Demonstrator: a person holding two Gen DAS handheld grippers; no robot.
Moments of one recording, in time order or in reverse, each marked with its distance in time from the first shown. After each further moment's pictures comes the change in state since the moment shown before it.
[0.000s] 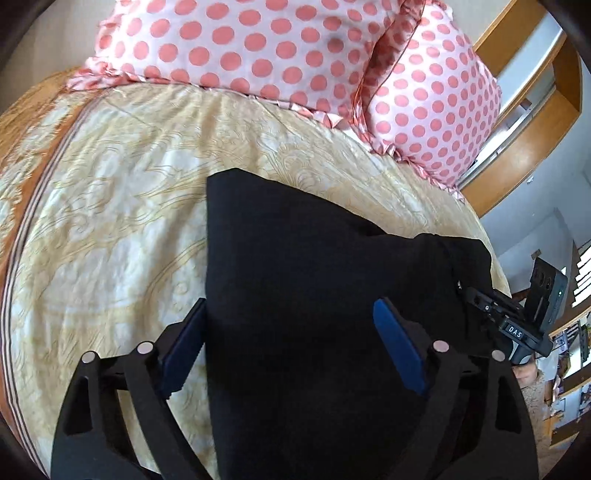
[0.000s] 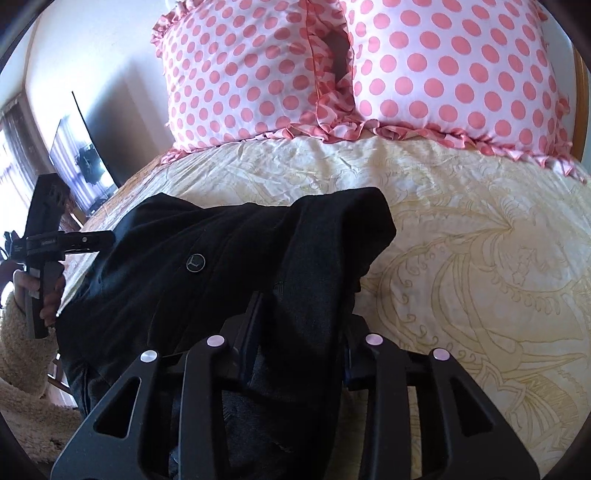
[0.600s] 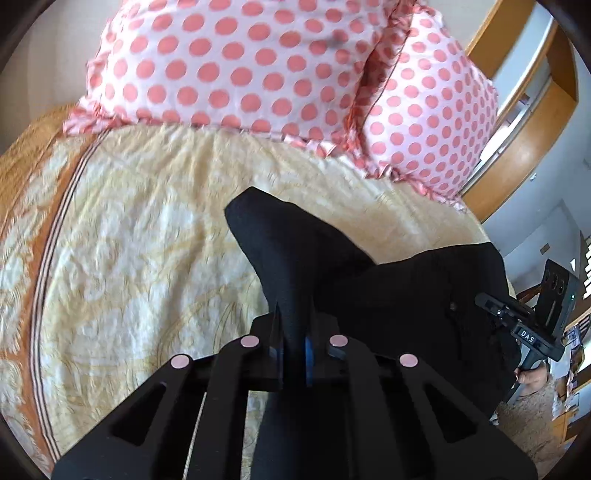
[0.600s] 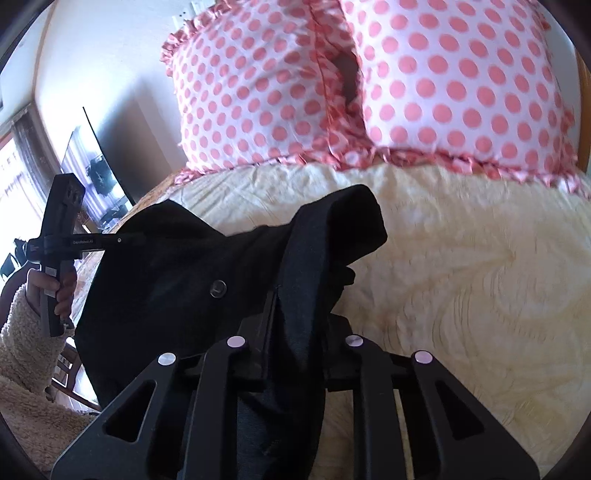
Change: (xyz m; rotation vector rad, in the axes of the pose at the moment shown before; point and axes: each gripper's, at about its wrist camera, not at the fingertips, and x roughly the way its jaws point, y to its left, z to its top) left arm -0.021 -0.019 0.033 0.063 -0.071 0.035; right arm -0.017 0.010 0.025 -0.022 -0.059 0.035
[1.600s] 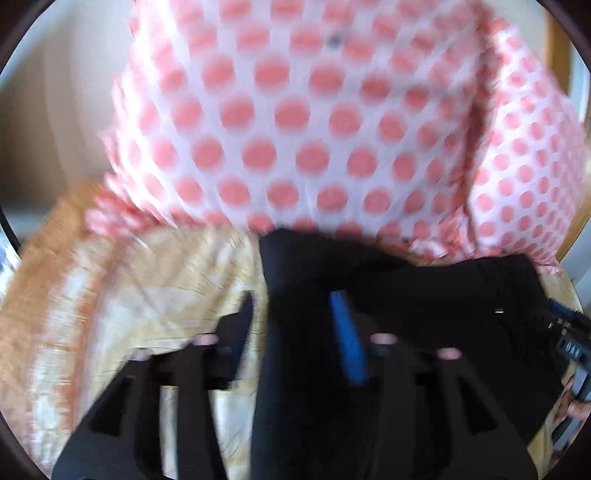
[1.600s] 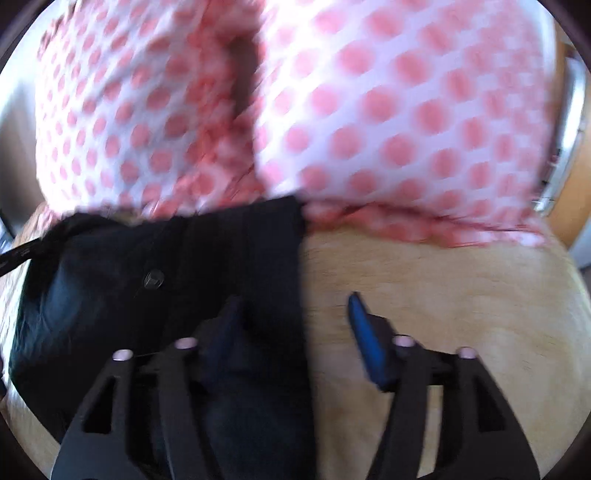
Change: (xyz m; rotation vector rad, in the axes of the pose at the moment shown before) left arm 0.057 0.016 0.109 0.035 -0.213 0.350; right arm 0.104 -0.047 0.102 0.096 -0.015 -0.476
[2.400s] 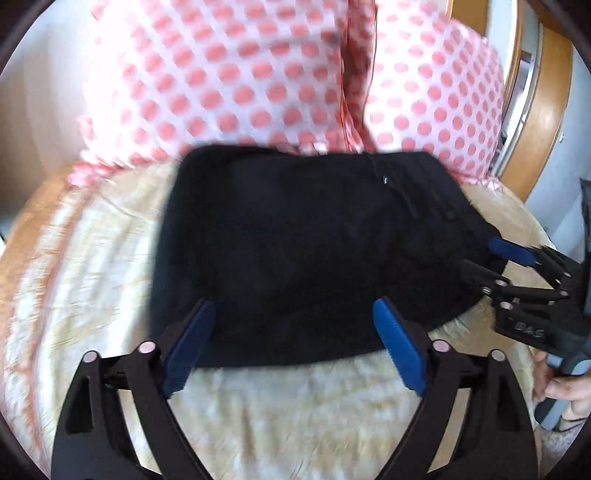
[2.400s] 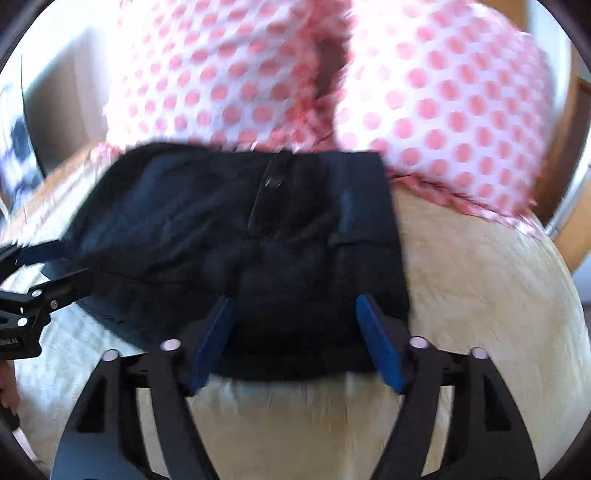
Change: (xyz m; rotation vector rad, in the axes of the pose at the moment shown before) left arm -0.071 -0.070 -0.110 0.124 0.070 -0.104; right arm -0.075 0.065 -0.079 -0.147 0.009 0.055
